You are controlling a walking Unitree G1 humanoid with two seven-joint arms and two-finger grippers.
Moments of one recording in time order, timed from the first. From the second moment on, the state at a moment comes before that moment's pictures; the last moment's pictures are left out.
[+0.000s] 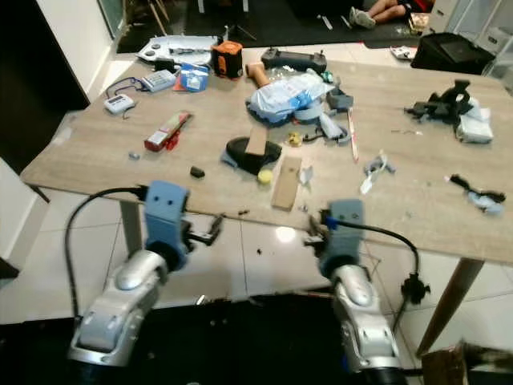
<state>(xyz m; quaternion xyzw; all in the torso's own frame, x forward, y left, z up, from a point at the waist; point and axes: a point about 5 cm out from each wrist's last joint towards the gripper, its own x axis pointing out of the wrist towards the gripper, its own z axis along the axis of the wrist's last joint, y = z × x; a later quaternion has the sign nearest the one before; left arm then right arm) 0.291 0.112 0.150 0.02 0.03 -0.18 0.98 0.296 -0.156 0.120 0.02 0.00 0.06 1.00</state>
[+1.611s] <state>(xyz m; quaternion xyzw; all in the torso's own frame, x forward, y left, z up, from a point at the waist) 0.336 0.080 0.170 0.05 0.03 -0.31 0.95 0.330 -0.225 0.150 -0.04 0.02 -0.01 1.00</state>
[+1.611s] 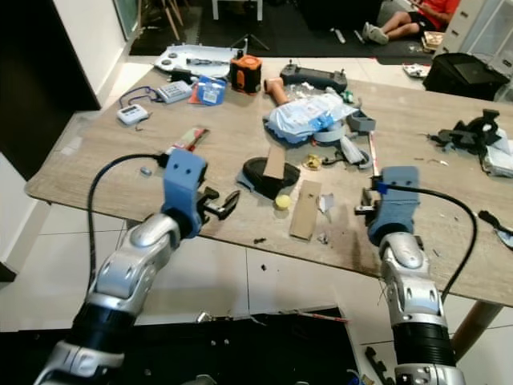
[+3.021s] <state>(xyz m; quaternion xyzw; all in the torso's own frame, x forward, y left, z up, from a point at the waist) 0.366 0.003 0.182 0.11 -0.03 -0.41 0.90 0.328 -0.214 0.162 -0.03 -0.01 -0.02 1.00</state>
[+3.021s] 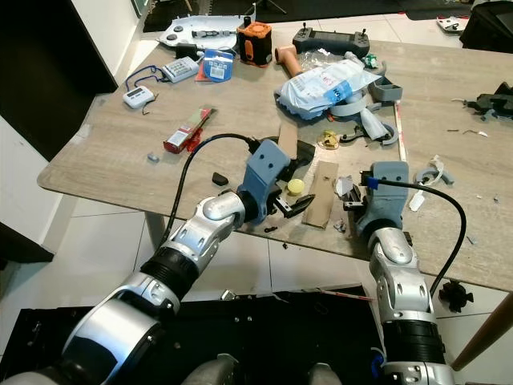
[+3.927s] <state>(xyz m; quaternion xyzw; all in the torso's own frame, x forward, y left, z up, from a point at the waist) 0.371 0.008 0.167 0.06 -0.01 -0.39 0.92 0.321 -0.212 0.163 -0.03 -0.01 -0.02 1.00</state>
